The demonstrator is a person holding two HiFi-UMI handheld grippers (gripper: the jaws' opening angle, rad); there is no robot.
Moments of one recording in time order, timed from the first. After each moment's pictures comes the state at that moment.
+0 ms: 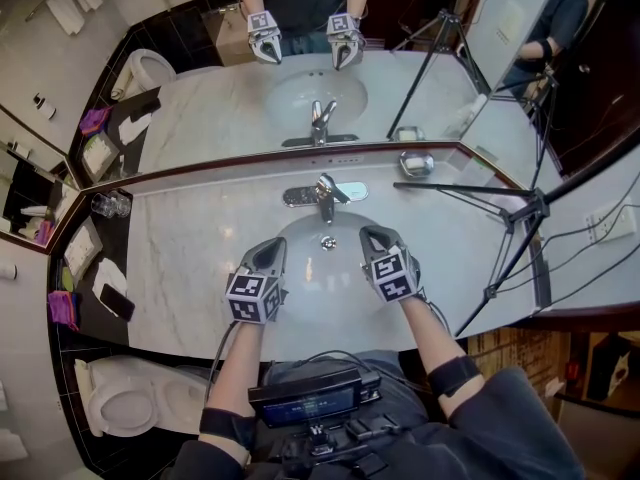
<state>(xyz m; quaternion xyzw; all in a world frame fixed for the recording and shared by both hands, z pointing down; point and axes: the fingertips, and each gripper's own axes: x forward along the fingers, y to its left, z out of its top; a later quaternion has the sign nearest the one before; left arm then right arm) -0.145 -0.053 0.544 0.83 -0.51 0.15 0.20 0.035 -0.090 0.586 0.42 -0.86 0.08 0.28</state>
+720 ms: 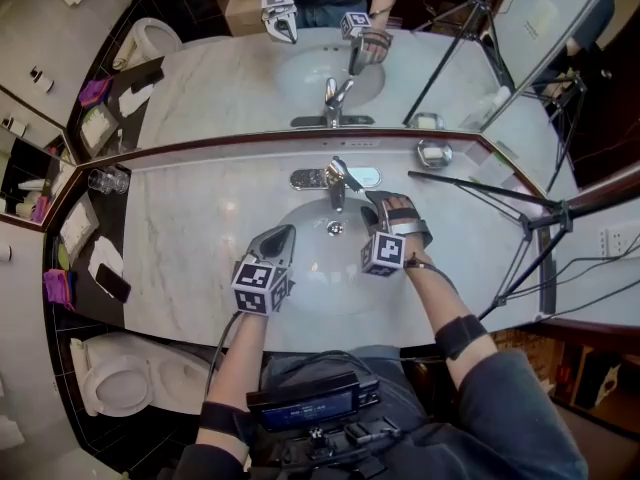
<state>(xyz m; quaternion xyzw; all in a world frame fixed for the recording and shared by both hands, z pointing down) -0.143 -0.064 0.567 0.82 -0.50 0.16 0.21 0.007 -0.152 0.646 0.27 -0.77 -0.29 0.51</state>
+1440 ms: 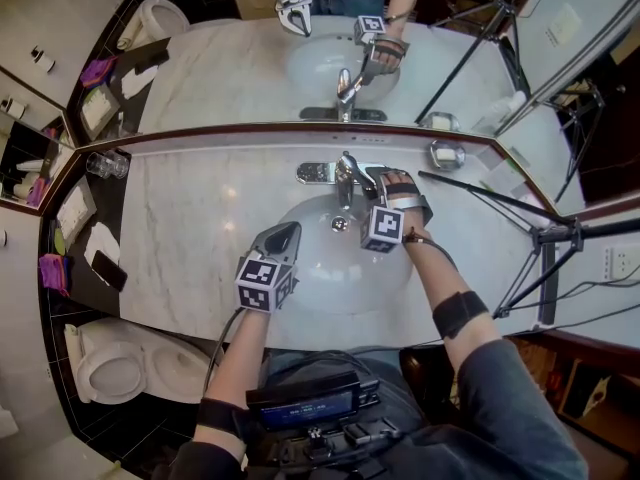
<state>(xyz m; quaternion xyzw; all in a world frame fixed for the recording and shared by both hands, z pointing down) -0.150 -0.068 0.586 0.82 -0.50 0.17 0.23 -0.018 -0.208 0.662 0.23 -0.75 -0.31 0.54</state>
